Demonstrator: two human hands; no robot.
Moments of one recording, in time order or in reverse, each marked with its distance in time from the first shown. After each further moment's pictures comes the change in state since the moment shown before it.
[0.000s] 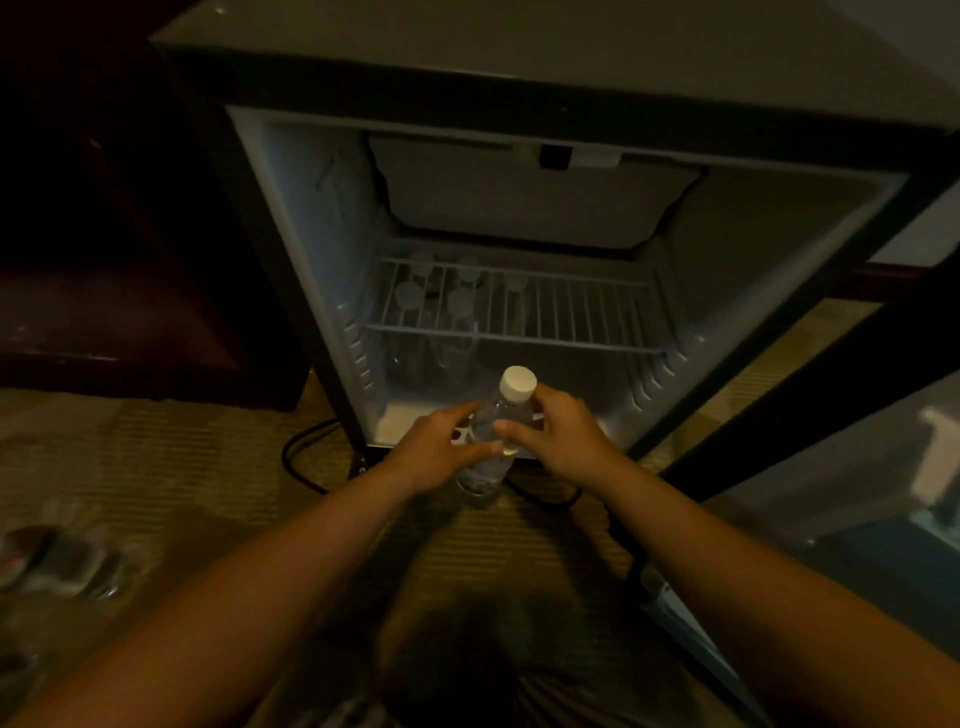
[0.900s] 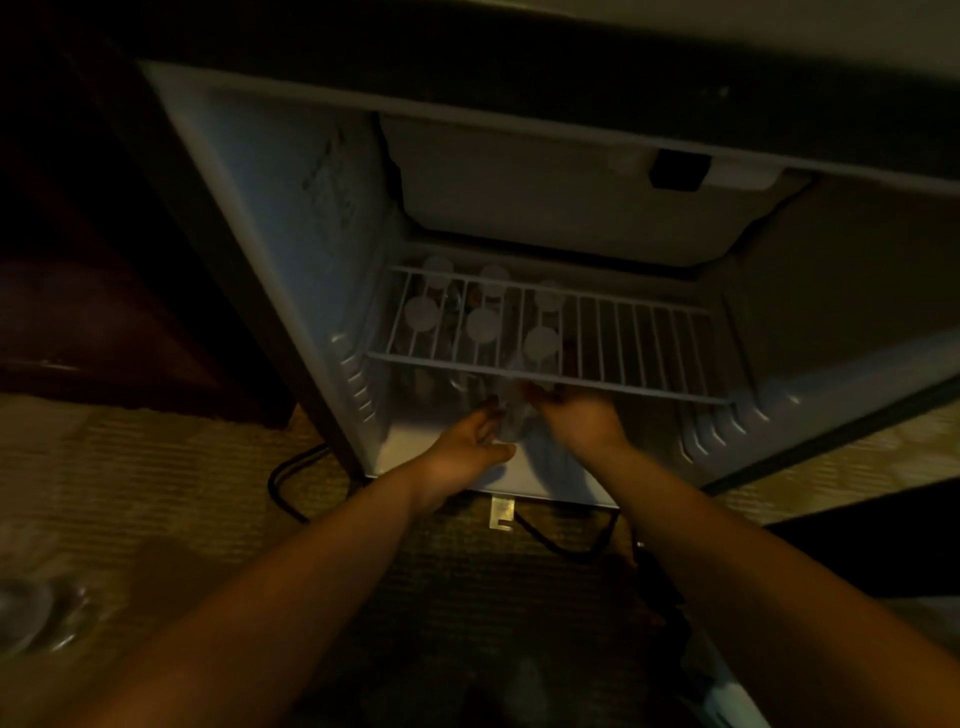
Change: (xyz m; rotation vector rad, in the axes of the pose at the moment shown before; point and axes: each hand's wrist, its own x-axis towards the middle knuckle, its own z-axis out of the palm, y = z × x) left_hand 0.068 -0.015 -0.004 -0.535 -0.108 -0.177; right_hand 0.104 0.016 0.011 0.015 0.044 0.422
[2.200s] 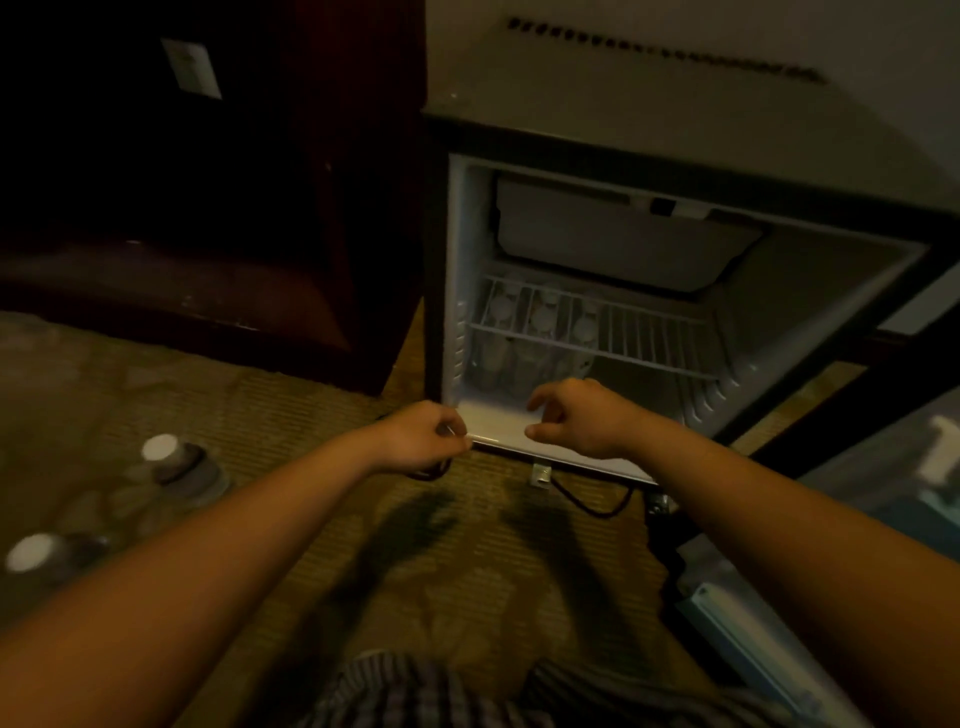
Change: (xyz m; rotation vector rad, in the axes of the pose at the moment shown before) left_hand -0.181 0.011 -0.050 0.691 0.118 0.030; right_hand -0.170 -0.051 -0.010 -0.674 -0.260 -0.485
